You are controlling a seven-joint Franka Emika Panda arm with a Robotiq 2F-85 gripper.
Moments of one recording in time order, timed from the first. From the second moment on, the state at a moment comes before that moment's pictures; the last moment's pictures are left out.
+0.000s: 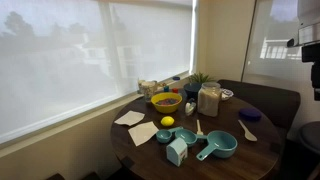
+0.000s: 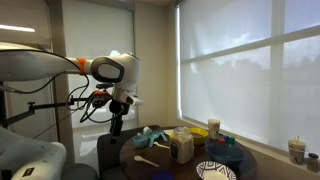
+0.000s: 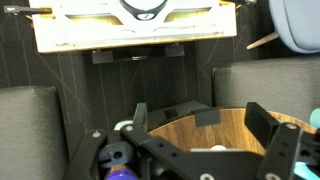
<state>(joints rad) -0.01 -0.83 -0.06 -2.46 0.07 1.37 0.06</state>
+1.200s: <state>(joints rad) -0.08 -0.75 -0.20 -2.51 0.00 1.46 -0.11</state>
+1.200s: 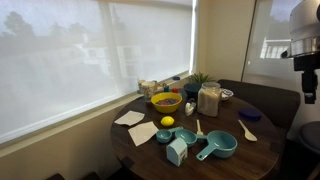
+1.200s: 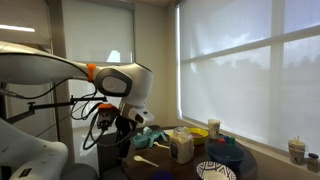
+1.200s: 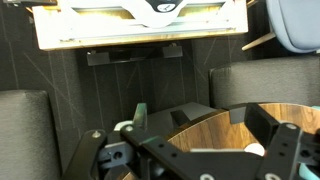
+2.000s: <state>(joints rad) -0.10 -0.71 -0.26 -2.53 0.01 1.53 -0.19</state>
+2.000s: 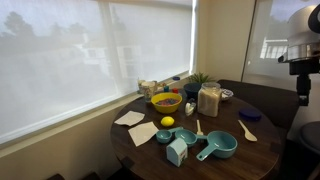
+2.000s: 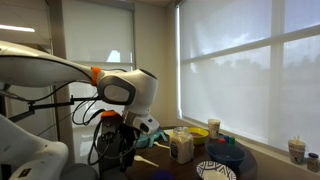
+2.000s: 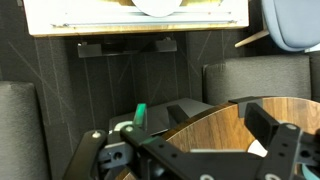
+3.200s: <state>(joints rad) -0.14 -0.56 -0.36 -2.65 0.20 2.07 -0.28</state>
